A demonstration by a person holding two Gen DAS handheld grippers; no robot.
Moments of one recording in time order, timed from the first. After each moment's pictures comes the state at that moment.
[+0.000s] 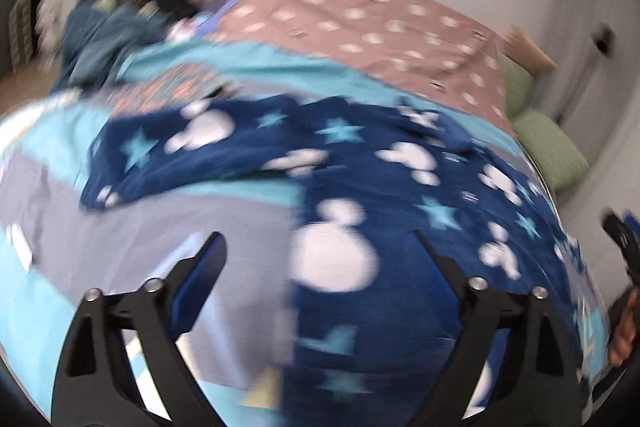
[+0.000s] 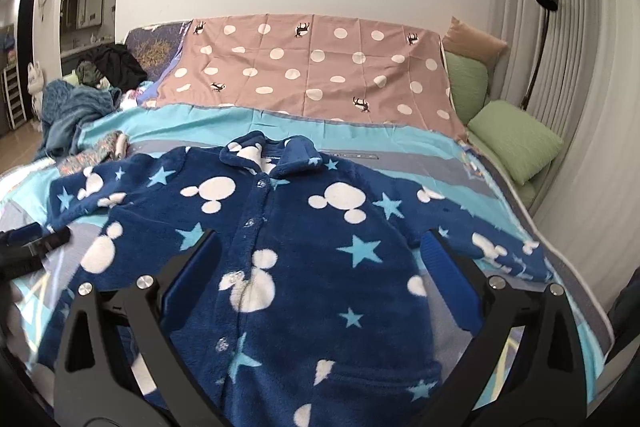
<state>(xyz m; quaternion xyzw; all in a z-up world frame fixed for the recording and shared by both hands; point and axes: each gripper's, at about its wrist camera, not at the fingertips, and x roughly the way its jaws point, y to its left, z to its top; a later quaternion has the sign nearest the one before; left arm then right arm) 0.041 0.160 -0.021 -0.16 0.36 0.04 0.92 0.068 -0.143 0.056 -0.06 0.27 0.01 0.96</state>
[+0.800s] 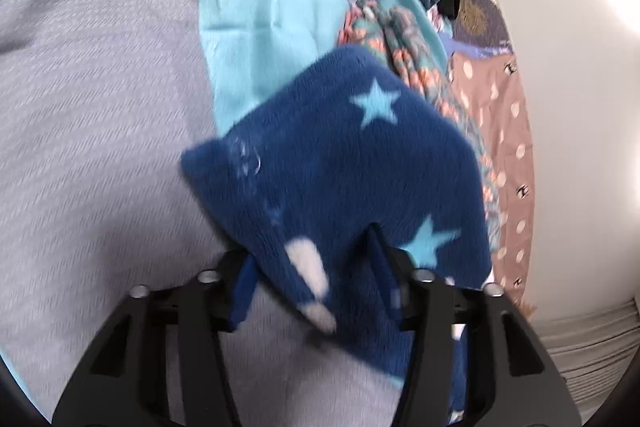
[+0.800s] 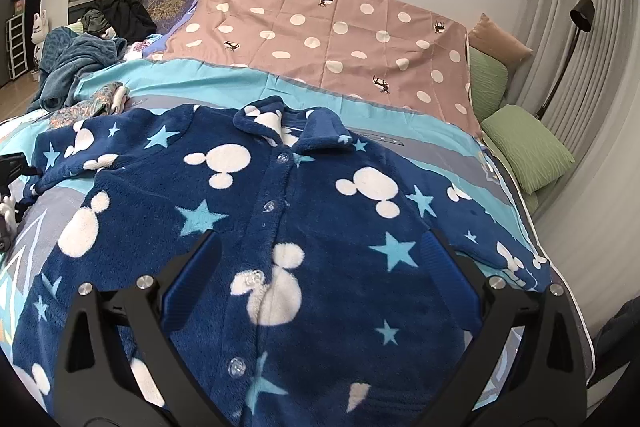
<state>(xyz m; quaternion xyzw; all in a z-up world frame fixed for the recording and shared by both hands) 0.098 0.439 -0.189 -0.61 0.28 0.16 0.72 0.113 -0.093 0.027 -0.12 0.31 0.02 0.94</state>
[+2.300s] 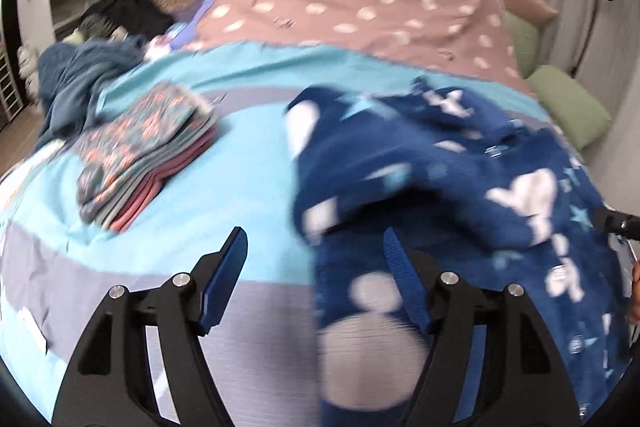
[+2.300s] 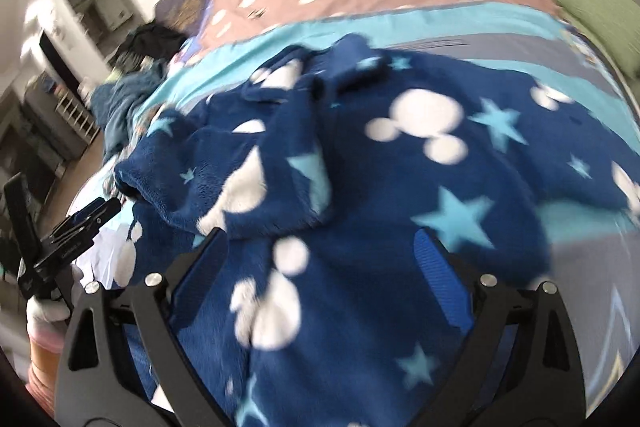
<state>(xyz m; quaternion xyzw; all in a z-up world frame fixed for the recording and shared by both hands) 0.165 0.156 -0.027 -0.04 0.39 0.03 0.92 0.211 -0.164 -0.020 0.09 0.46 0.19 0.86</state>
